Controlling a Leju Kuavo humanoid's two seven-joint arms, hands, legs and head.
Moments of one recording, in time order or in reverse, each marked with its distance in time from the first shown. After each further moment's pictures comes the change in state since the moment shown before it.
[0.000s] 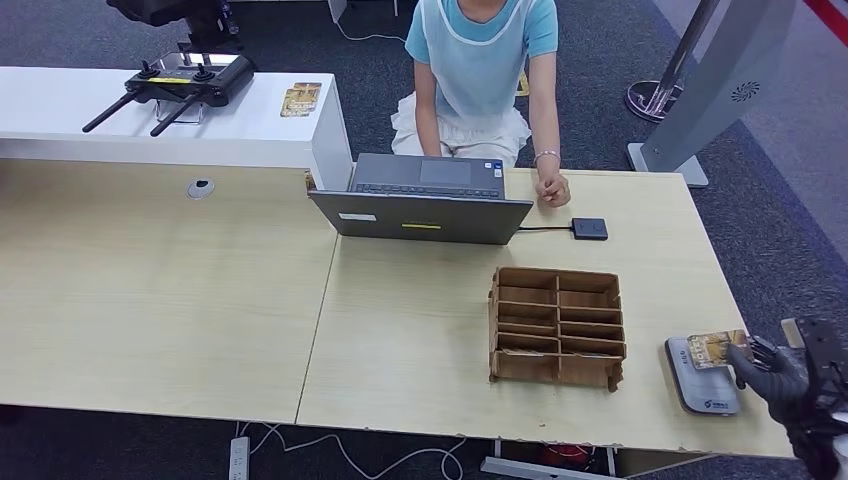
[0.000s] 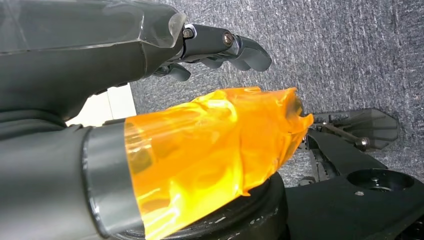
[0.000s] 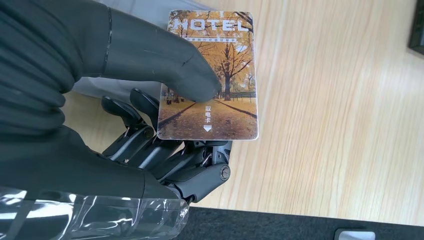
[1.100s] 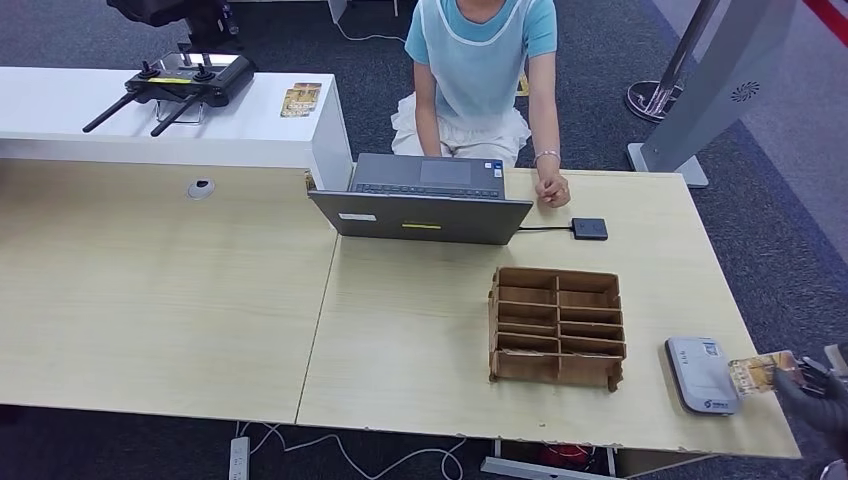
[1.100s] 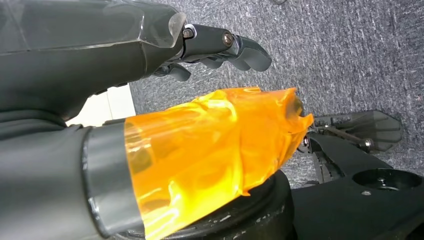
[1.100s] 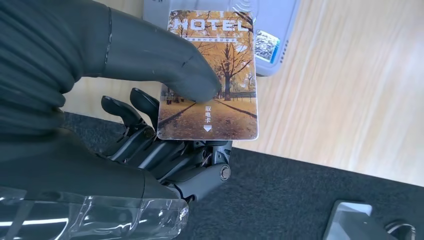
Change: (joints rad) left arm 0.005 -0.009 0.000 0.001 -0.035 0.011 -0.006; right arm 0.149 -0.057 -0.137 -0.142 0.077 0.060 -0.018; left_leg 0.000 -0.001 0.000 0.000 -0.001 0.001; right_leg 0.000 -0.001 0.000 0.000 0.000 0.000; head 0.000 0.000
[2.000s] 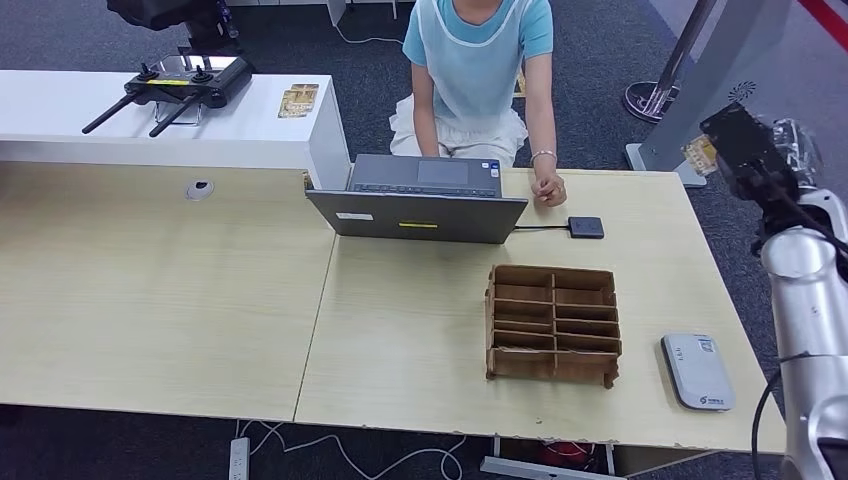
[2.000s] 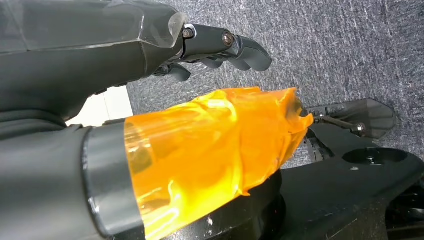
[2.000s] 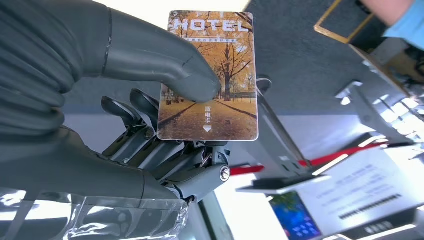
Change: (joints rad) left arm -0.009 -0.014 0.000 0.000 -0.004 -0.002 0.001; right arm -0.743 0.118 0.535 -0.032 0.596 -0.445 0.184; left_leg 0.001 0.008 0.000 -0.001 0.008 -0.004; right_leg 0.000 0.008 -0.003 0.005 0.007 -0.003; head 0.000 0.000
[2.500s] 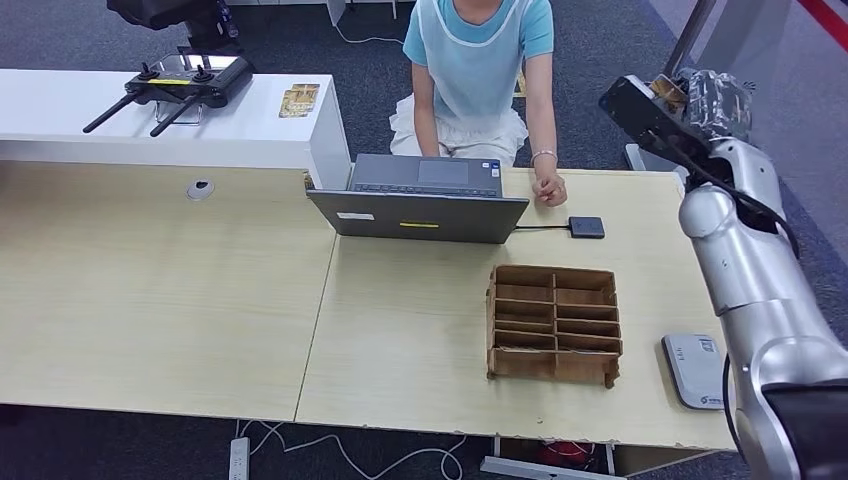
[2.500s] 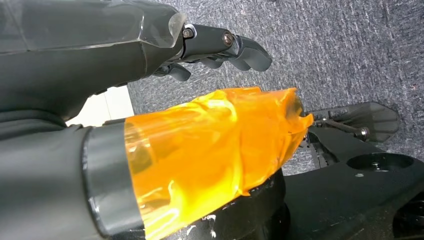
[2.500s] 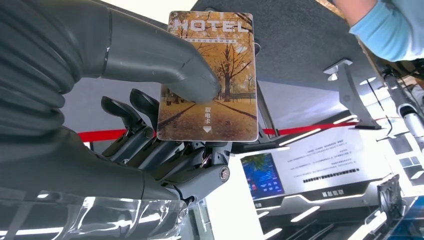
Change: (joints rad) left arm 0.000 0.005 -0.002 0.000 -0.014 -0.008 0.006; right arm -0.148 0.103 0.165 0.106 0.211 -0.086 0.040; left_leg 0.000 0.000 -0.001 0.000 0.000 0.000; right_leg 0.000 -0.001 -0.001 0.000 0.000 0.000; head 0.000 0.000
